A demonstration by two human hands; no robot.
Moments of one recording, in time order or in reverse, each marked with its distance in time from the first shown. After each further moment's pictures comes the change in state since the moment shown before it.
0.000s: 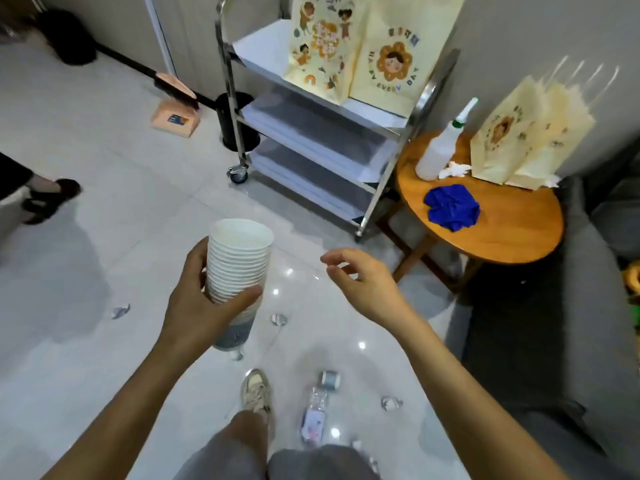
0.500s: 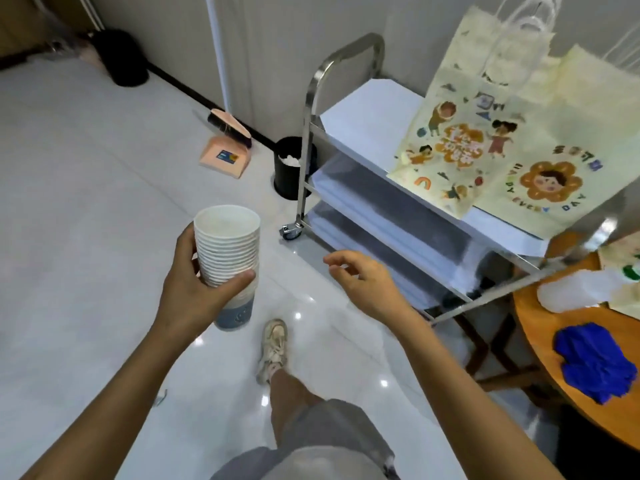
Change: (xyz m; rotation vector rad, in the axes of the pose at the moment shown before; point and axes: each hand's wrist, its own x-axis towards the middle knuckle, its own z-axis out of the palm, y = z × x) left_hand 0.419 -0.001 -0.176 0.034 0.149 0.016; right_hand 0.428 -0.146 0.105 -0.039 -0.109 0.004
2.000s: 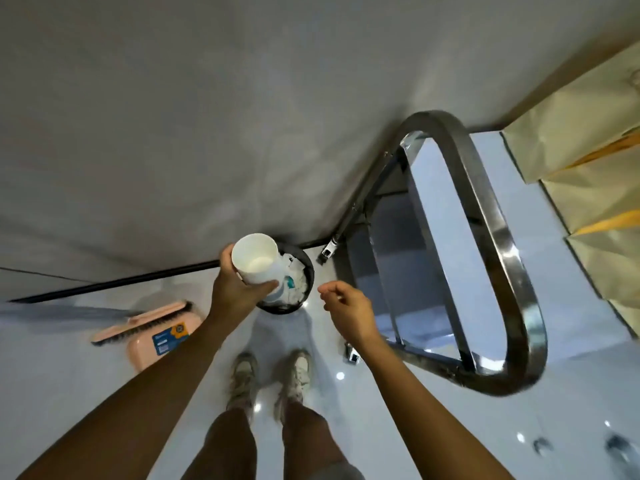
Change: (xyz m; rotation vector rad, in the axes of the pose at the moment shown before) left_hand 0.952 -0.092 0.231 0.335 -0.857 0.014; right_hand 0.805 -0.037 0.019 0.582 0.681 0.849
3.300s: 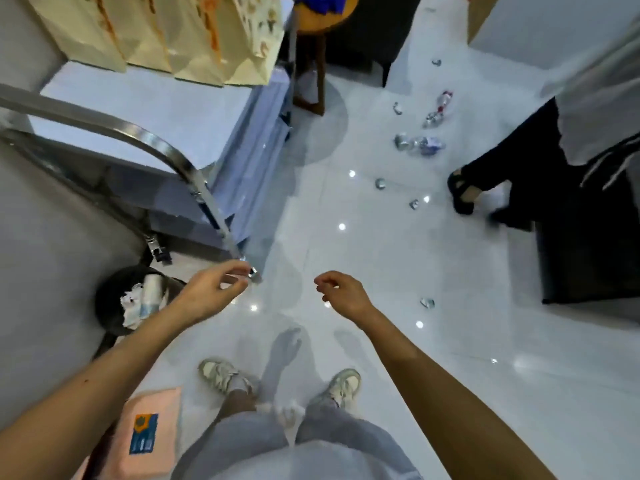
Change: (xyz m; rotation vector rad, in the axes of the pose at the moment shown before) left_hand -0.292 0.057 0.034 0.764 -1.285 0.679; right_hand -0.387 0.197 0.008 0.576 0.644 0.422
